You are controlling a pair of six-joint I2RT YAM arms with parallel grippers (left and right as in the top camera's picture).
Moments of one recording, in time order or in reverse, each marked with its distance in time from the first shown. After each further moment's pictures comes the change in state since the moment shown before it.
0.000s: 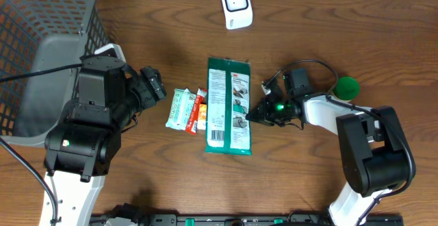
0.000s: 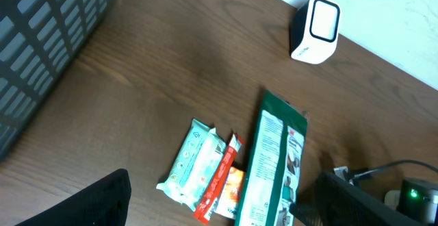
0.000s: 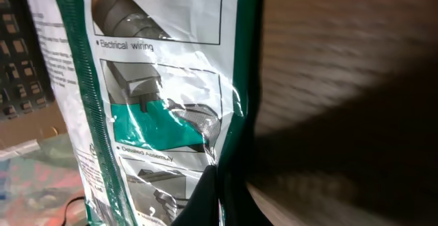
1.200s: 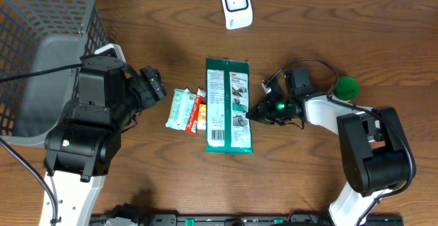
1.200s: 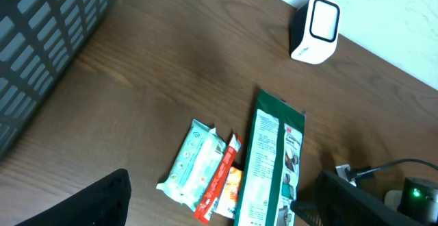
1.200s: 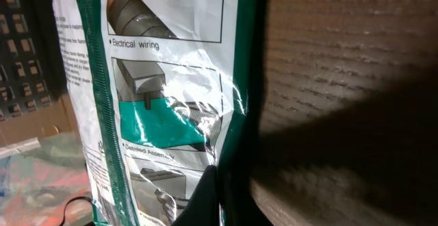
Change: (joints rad) left arm 0.000 0.000 0.000 0.000 0.000 0.000; right arm -0.005 0.000 0.000 0.035 -0.009 -0.015
